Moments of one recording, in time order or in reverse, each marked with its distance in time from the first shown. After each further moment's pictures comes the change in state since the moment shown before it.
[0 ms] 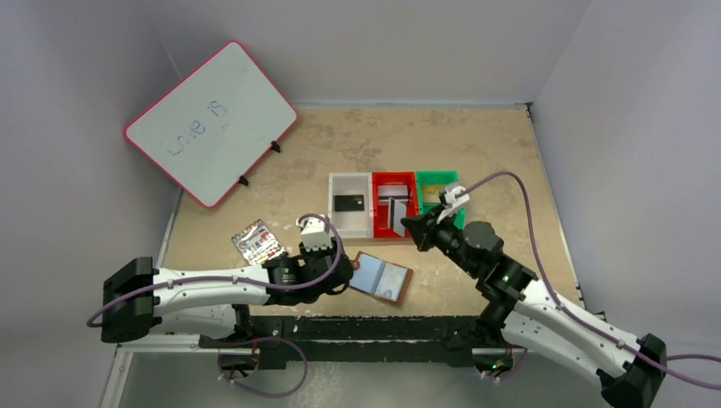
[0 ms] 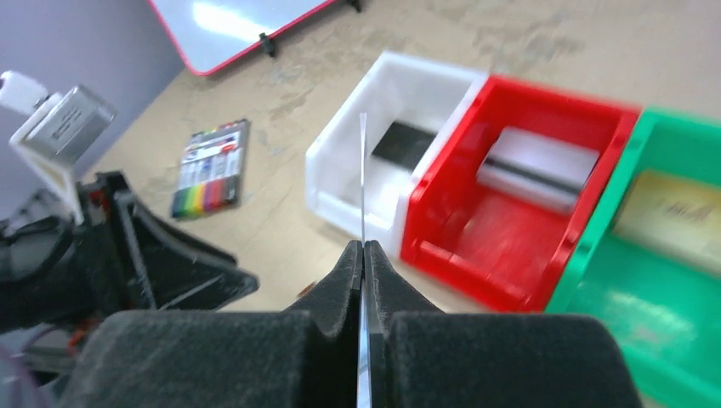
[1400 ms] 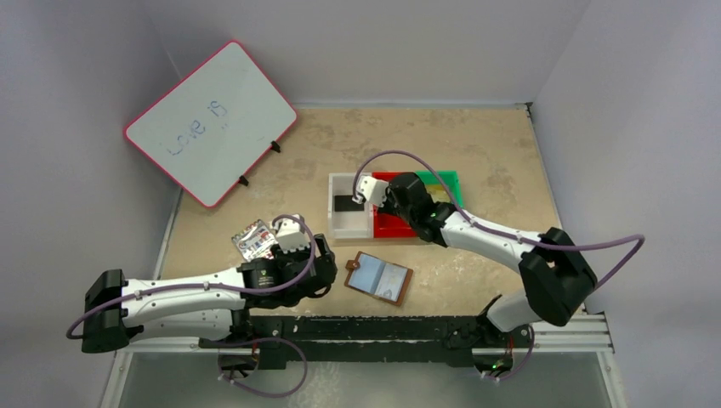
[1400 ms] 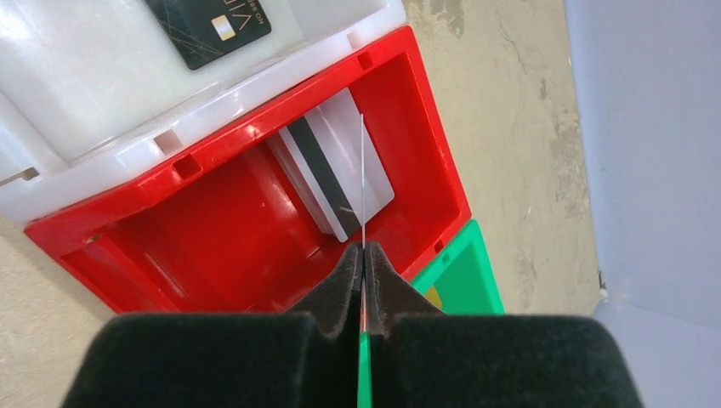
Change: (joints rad) left arm 0.000 -0.170 -0.014 -0.225 -0.081 -0.106; right arm -0.074 0.829 0.434 -0.080 0.139 -1.103
